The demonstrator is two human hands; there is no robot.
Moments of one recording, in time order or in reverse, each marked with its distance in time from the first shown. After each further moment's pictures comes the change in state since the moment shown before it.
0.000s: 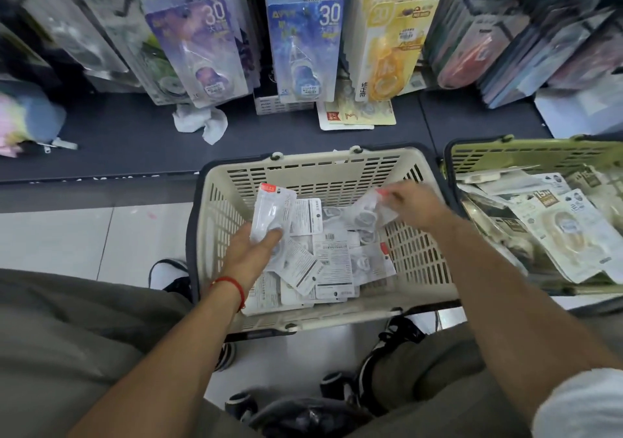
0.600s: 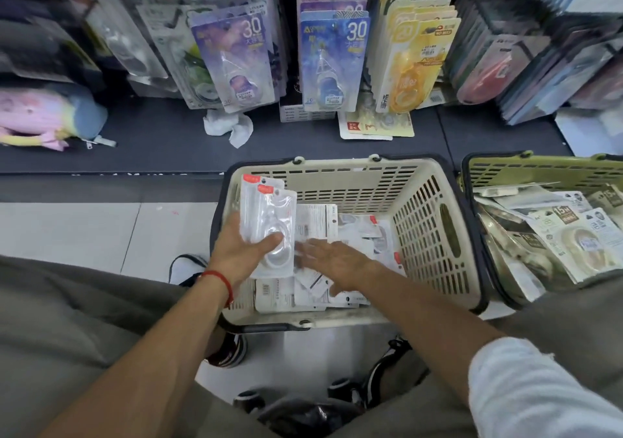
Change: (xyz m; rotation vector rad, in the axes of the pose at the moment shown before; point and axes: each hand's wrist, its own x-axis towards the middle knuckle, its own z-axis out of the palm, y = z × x) left_hand -0.006 0.002 -0.047 -0.028 0.024 0.106; right_hand 0.001 -0.062 0.155 -0.735 -0.426 -0.659
